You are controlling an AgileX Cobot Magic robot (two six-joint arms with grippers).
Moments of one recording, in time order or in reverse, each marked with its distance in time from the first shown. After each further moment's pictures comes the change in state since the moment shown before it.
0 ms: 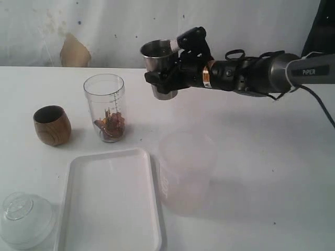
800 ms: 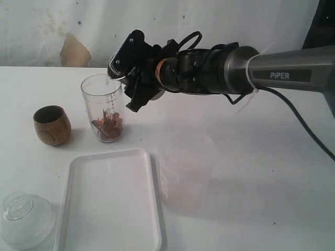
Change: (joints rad) left arm 0.000 0.000 0.000 0.000 0.000 0.000; right arm 0.291 -0.109 -0.016 -0.044 0.632 -0.350
